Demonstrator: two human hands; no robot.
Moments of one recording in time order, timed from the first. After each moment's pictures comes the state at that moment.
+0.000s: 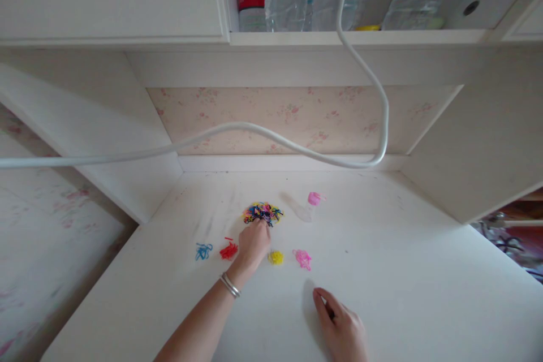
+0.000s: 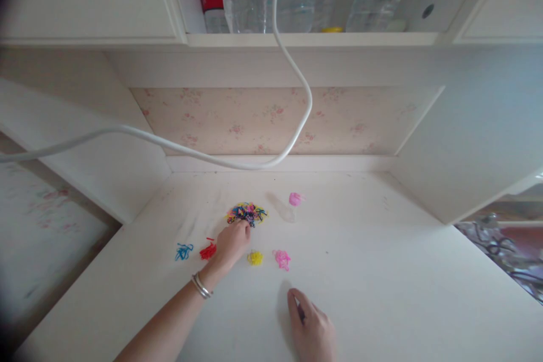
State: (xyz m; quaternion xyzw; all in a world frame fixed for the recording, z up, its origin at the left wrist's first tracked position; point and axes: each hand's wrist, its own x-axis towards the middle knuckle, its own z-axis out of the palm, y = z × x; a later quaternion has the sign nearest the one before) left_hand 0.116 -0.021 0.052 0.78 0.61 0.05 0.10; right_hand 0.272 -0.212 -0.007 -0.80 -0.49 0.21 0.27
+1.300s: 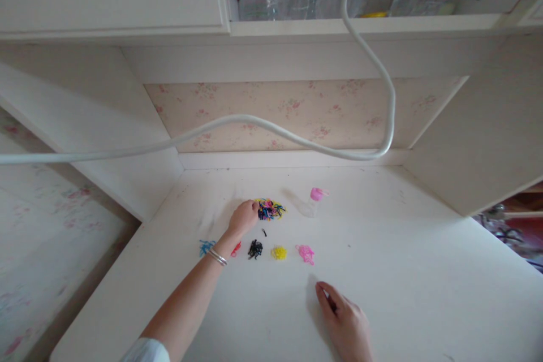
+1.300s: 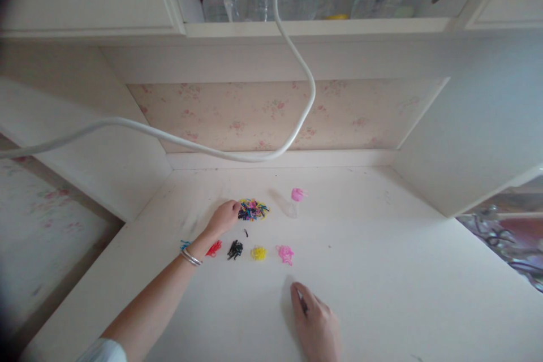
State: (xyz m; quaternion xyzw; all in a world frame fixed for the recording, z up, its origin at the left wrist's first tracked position) left_hand 0.083 0.048 0.044 0.77 0.60 0.13 0.19; right_hand 0.269 -0.212 -0.004 -0.81 -0.49 0.21 0.24
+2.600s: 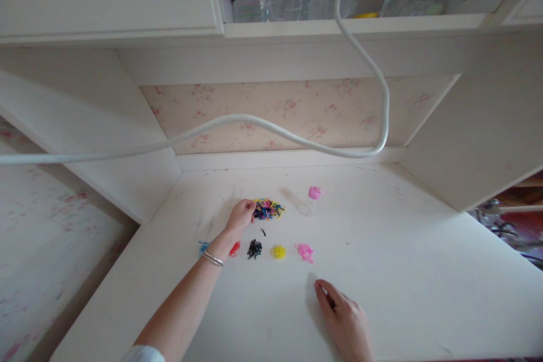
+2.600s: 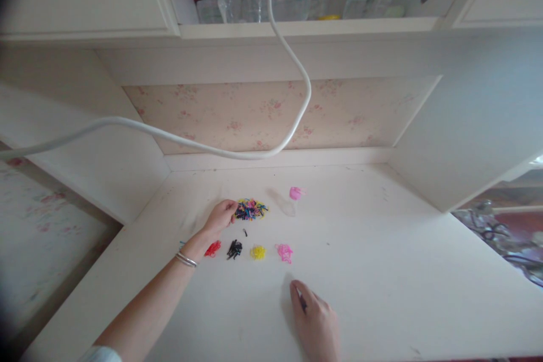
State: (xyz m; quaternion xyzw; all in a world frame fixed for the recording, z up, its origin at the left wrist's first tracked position) left_hand 0.078 0.043 0.034 0.61 0.56 0.31 0.46; right_hand 0.268 -0.213 0.000 -0.81 -0.50 0.20 0.23
